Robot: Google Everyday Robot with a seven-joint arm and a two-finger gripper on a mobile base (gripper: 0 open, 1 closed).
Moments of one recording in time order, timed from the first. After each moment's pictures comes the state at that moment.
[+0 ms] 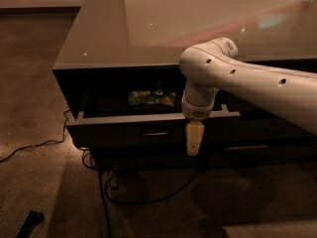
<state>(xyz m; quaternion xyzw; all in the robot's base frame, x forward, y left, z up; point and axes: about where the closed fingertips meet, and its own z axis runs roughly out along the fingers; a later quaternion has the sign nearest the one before) 0.557 -0.117 0.701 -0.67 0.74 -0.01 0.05</state>
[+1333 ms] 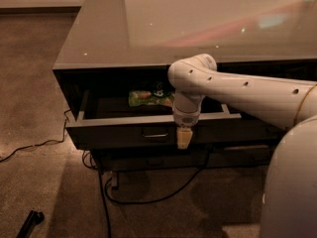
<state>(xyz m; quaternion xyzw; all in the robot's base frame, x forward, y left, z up) 0.579 -0.098 0.628 -0.69 0.72 0.03 0.00</state>
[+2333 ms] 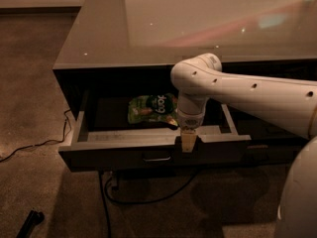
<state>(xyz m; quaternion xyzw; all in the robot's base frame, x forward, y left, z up) 0.563 -0.110 0.641 -0.68 0.73 0.01 0.00</state>
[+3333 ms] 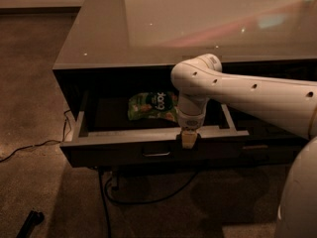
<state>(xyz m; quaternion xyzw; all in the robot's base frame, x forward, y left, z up) 0.563 -0.110 0.641 -0.68 0.73 0.01 0.00</state>
